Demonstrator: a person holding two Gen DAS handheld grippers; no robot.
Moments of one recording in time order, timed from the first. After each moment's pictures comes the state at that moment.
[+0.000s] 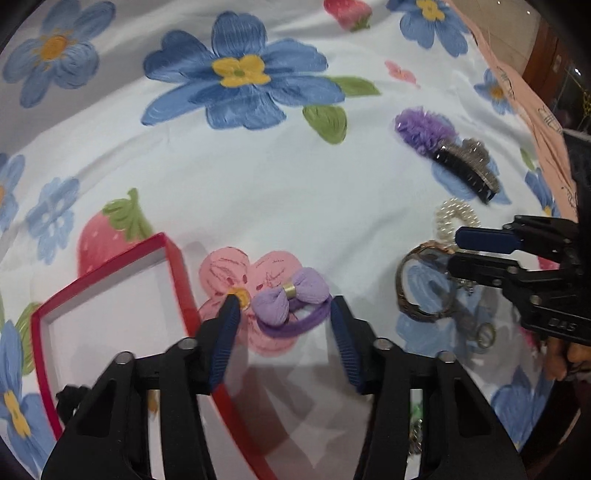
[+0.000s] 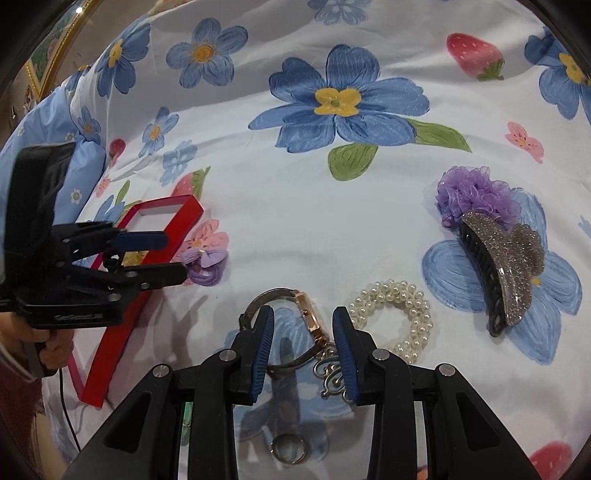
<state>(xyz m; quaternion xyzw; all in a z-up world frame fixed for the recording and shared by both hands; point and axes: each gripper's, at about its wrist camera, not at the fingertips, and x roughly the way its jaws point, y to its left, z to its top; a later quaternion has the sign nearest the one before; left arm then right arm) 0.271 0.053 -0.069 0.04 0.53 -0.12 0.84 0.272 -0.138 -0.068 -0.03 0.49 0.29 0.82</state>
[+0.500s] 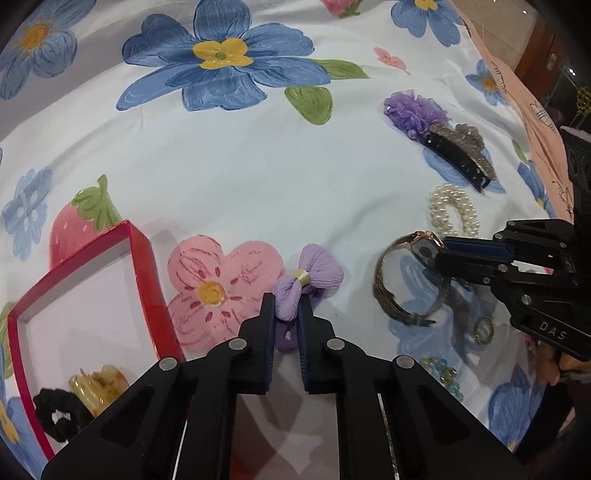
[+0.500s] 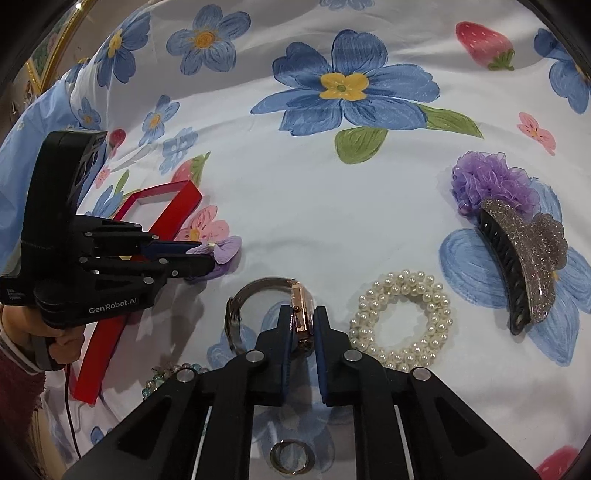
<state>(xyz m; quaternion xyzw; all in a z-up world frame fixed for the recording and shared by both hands) 0.265 0.047 -0.077 0.03 0.54 -0.14 0.83 0.267 -0.132 -0.078 -0.04 0.49 0.29 0.82</state>
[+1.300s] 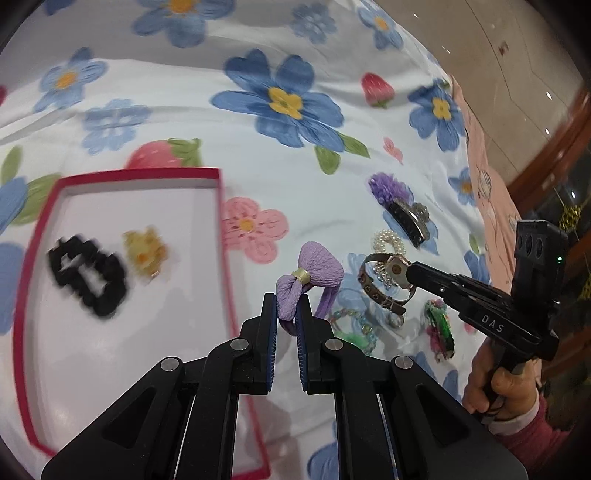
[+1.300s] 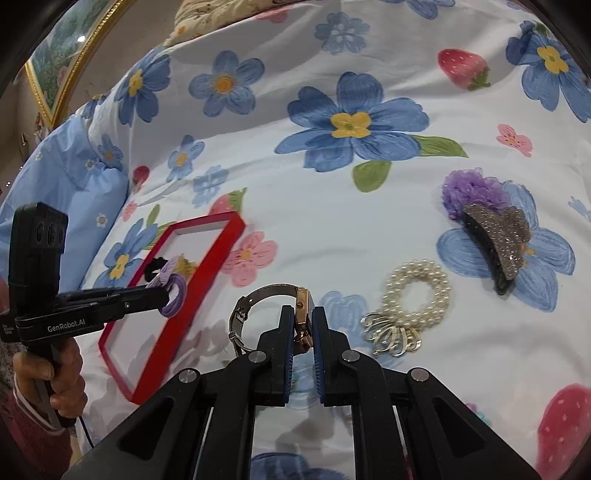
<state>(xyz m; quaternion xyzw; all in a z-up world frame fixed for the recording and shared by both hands) 0.154 0.112 -0.019 -0.18 0.46 -0.10 0.86 0.218 -0.136 -0.032 0.02 0.45 0.30 0.84</state>
